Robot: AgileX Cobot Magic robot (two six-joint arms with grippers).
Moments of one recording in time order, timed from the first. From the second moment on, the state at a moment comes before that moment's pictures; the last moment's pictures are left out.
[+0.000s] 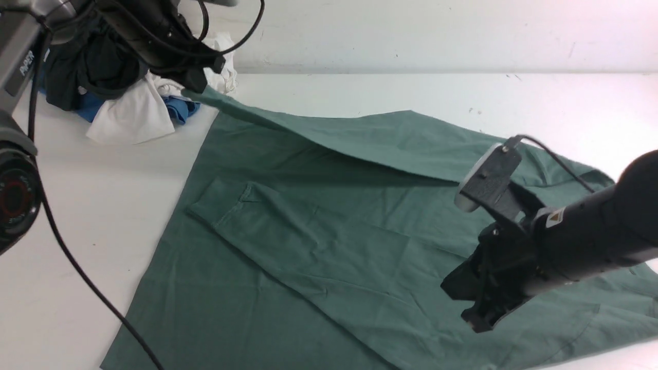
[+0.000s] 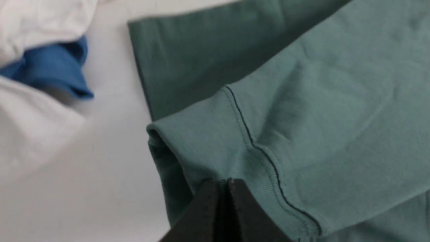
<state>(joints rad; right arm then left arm) 0.43 1.42 -0.88 0.52 0.72 -0.83 -0.07 2.25 -2.27 -0.21 1.23 0.31</state>
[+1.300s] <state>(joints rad) 0.43 1.34 -0.88 0.39 0.85 -0.74 -0.41 1.69 -1.05 -0.07 1.14 0.29</state>
